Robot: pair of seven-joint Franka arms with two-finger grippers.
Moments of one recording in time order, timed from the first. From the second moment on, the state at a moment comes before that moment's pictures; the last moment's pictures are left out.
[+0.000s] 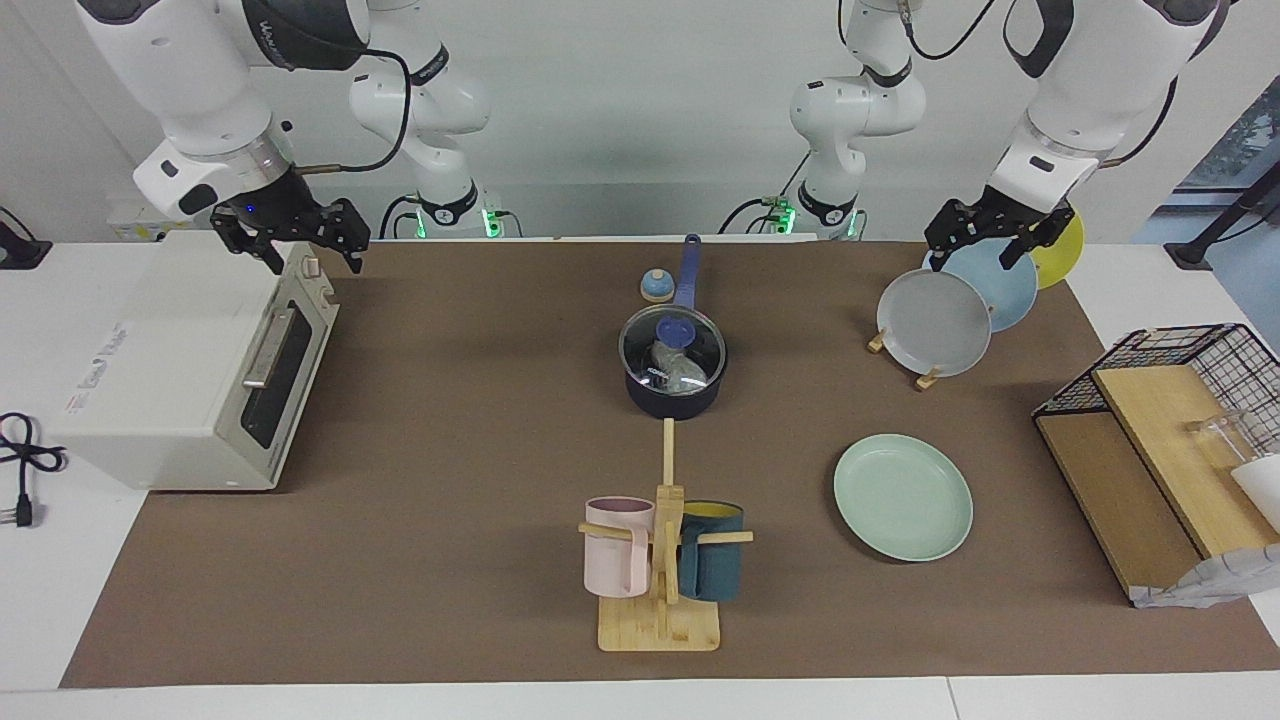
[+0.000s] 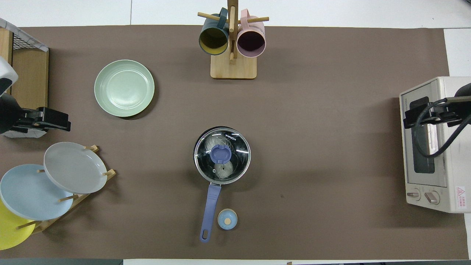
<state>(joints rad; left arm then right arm) -0.02 -0.07 -0.09 -1.67 -0.02 1.55 -0.06 -0.03 -0.01 0.03 -1.60 -0.01 1.49 -0.01</state>
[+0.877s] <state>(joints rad) -0.02 -0.07 -0.09 -1.67 -0.02 1.55 -0.06 -0.01 -0.01 0.03 -1.60 -0.01 1.47 -0.04</state>
